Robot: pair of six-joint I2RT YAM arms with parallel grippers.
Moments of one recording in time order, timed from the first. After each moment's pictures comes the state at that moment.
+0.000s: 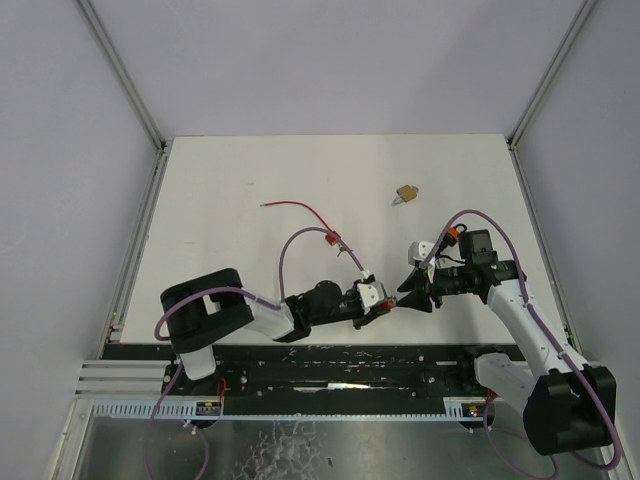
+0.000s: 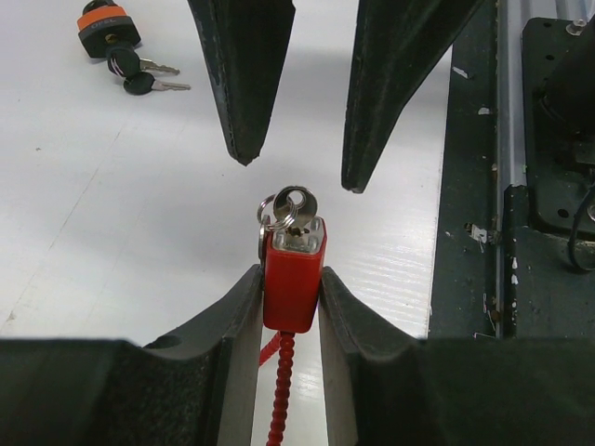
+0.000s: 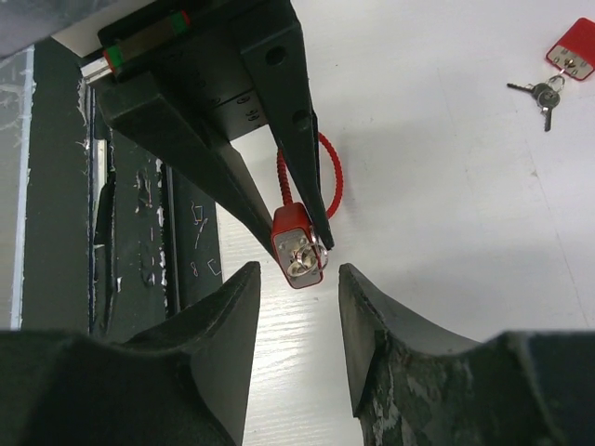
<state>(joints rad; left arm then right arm) -1.14 1.78 0.59 1.00 0.15 0.05 0.15 0.99 0.62 -0.76 -1.08 -0.96</state>
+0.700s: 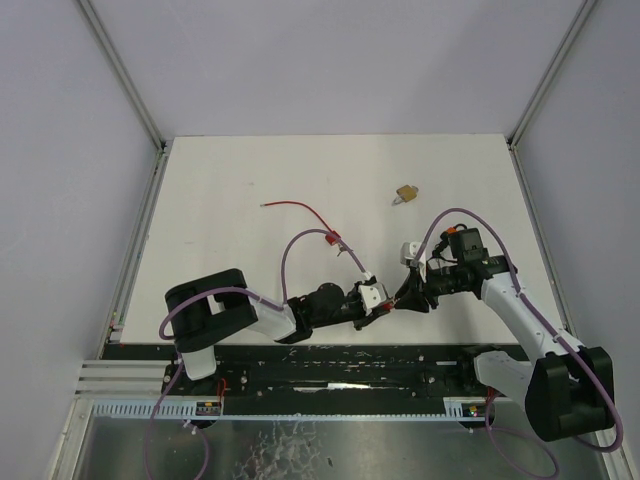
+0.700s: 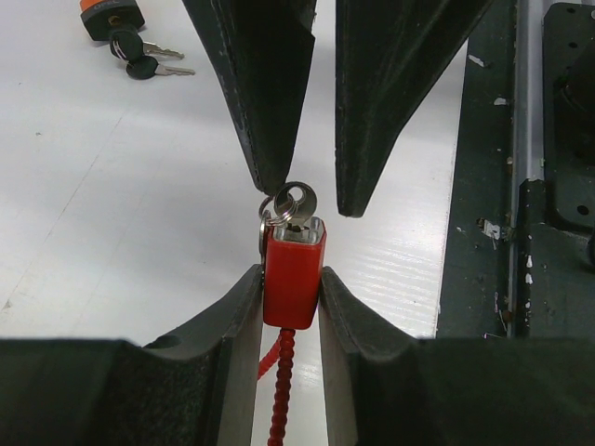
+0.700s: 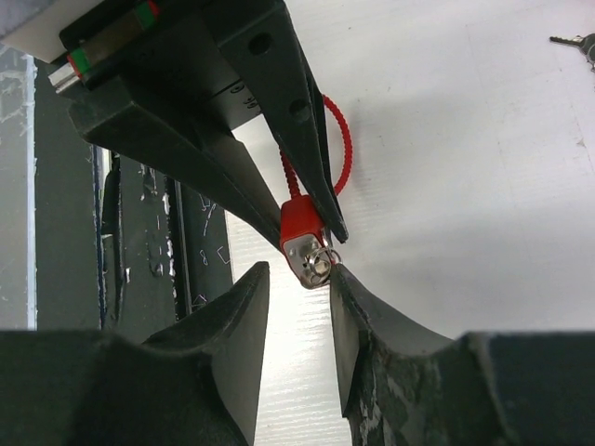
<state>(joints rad) -1.15 1.80 0.59 0.99 0.10 0.05 0.19 1.07 0.63 -0.74 -1.02 -0.90</state>
